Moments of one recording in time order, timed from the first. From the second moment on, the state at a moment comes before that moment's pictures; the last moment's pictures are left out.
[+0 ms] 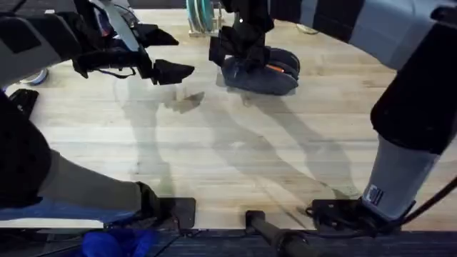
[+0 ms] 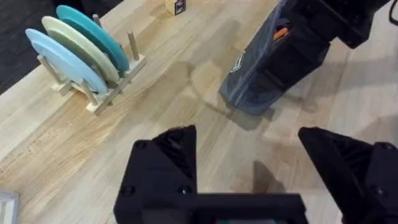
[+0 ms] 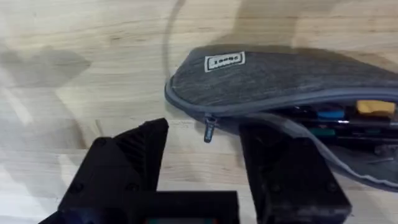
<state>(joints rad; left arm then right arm) 0.30 1.67 1.07 -0.55 1.10 1.03 0.64 2.12 1.88 -1.00 0.08 0.75</state>
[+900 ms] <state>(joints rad) 0.30 1.67 1.07 -0.55 1.10 1.03 0.64 2.12 1.88 -1.00 0.09 0.74</state>
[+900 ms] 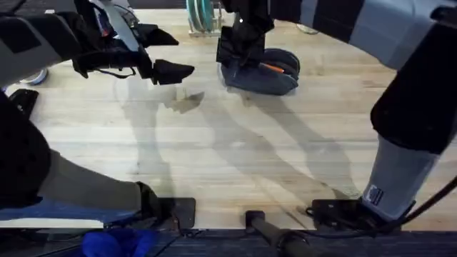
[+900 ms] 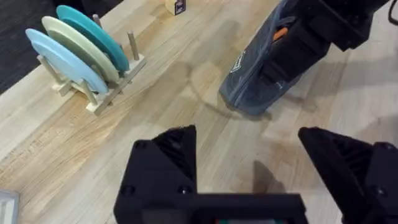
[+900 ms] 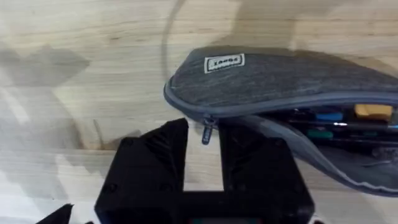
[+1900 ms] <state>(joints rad) 0.30 1.67 1.07 -0.55 1.10 1.03 0.64 2.15 1.88 -1.00 0.15 0.73</state>
